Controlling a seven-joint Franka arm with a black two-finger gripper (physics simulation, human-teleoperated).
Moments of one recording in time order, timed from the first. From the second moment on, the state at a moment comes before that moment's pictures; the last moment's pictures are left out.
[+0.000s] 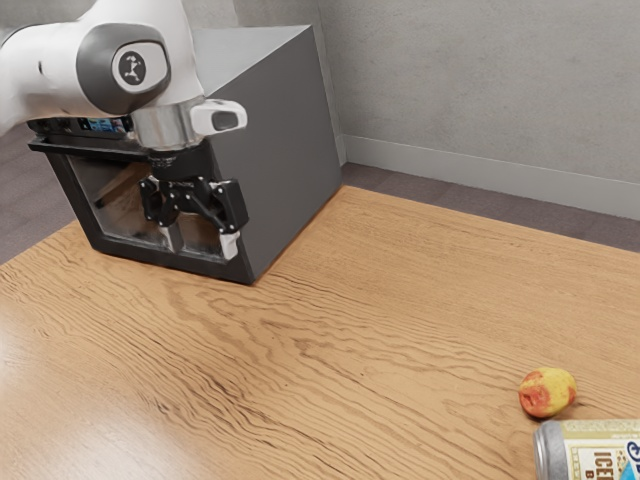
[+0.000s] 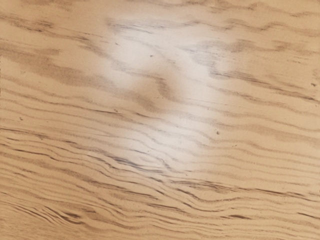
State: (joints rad) arm 0.01 0.15 0.20 -1.34 -0.06 1.30 -0.01
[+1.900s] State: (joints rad) arm 0.16 0.05 0.59 -1.49 -0.32 1.89 2.32
